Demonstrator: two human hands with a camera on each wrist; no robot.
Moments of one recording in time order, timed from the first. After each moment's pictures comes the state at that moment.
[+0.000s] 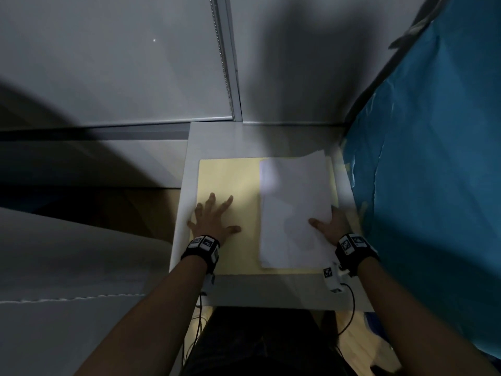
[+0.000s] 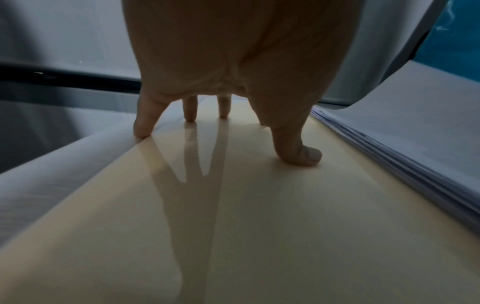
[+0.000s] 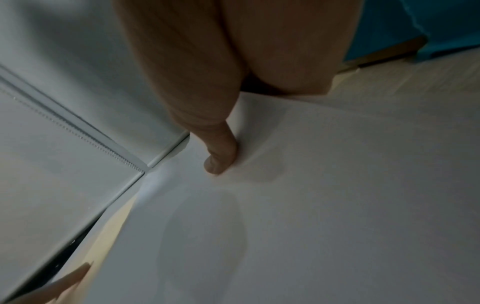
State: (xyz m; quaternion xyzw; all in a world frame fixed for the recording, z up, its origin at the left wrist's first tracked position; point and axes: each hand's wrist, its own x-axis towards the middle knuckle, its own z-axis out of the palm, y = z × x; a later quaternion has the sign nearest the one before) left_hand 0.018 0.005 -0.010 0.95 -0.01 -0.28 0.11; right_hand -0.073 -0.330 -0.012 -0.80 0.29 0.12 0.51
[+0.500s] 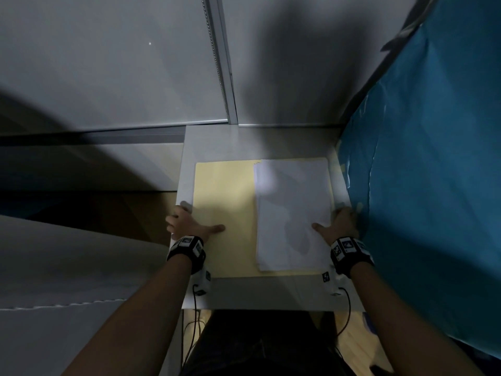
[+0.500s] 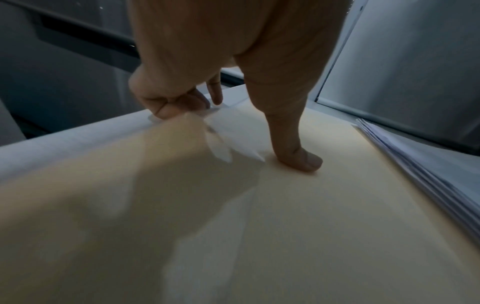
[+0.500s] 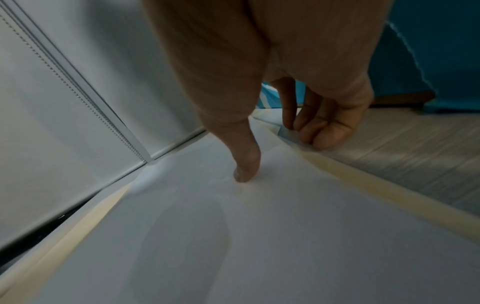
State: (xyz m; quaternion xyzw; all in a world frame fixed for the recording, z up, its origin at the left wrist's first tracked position) left_hand 0.028 0.030 -0.007 0.93 0.27 -0.18 0.20; right_hand -0.077 -0.339 -0.021 -0.83 0.41 0.13 0.35
